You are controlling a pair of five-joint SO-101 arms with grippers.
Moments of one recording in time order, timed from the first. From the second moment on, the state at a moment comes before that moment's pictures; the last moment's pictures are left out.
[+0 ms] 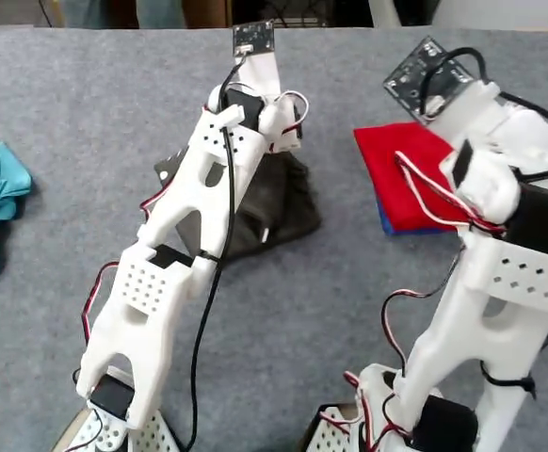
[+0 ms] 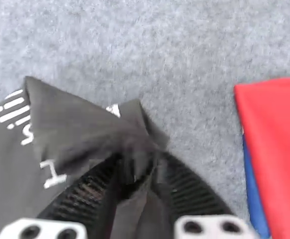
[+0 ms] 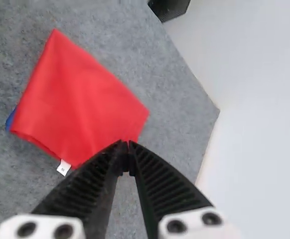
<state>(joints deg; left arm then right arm) 21.0 45.1 -60.0 82.0 28.8 17.1 -26.2 -8.8 81.7 62.1</state>
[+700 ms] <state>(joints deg) -20.0 34.7 -62.9 100.4 8.5 -22.0 -2.6 -11.6 88.2 40.6</state>
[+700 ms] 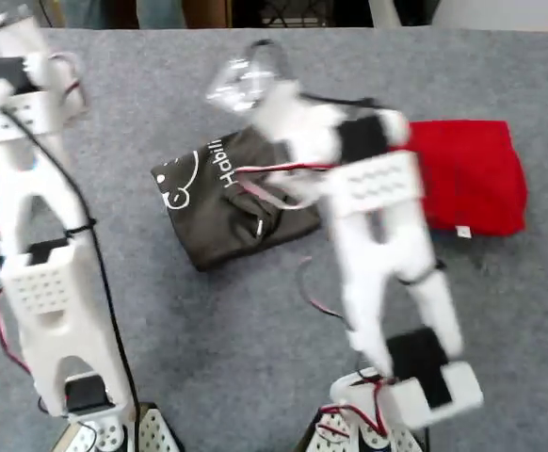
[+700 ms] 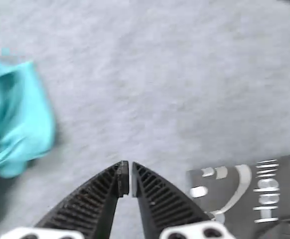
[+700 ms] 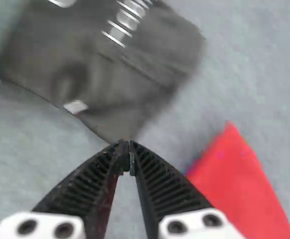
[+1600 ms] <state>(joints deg) -29.7 -2.6 35.5 35.9 9.4 -18.9 45.1 -41.1 96.3 40.1</state>
